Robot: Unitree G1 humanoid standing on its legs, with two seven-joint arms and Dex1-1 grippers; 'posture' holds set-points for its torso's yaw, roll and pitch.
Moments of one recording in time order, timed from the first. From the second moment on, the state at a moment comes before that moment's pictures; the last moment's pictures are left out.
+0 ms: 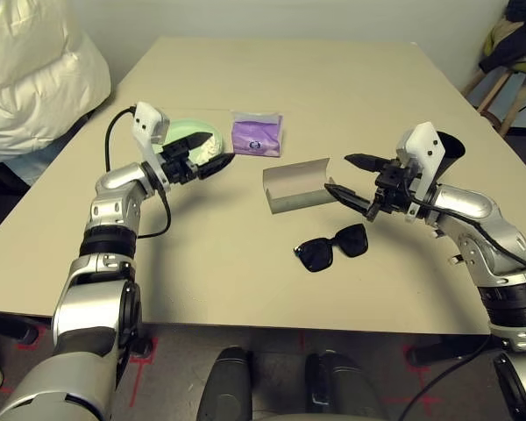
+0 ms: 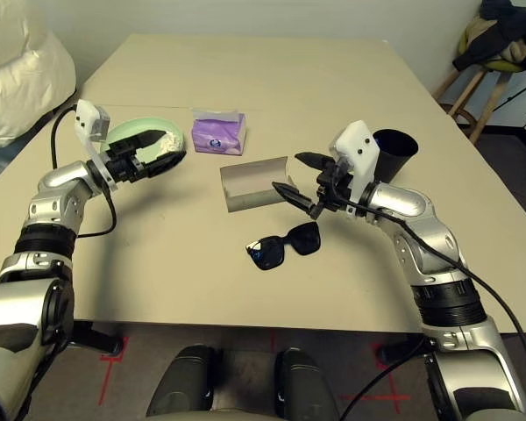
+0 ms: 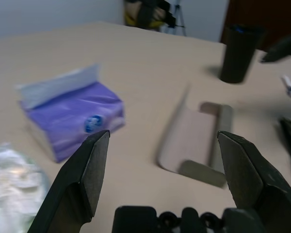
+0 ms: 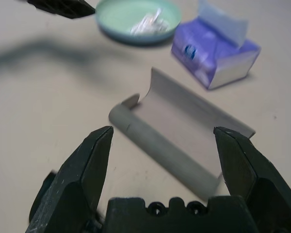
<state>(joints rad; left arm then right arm) -0.70 0.50 0.12 0.59 -0.27 0.07 -1.17 -0.51 -0.62 0.11 -0.15 0.32 0.56 0.82</state>
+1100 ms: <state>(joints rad) -0.41 0.56 -0.09 0.15 -0.27 0.09 -1.25 -0.82 -0.84 0.58 -0.12 -0.18 0.37 1.40</state>
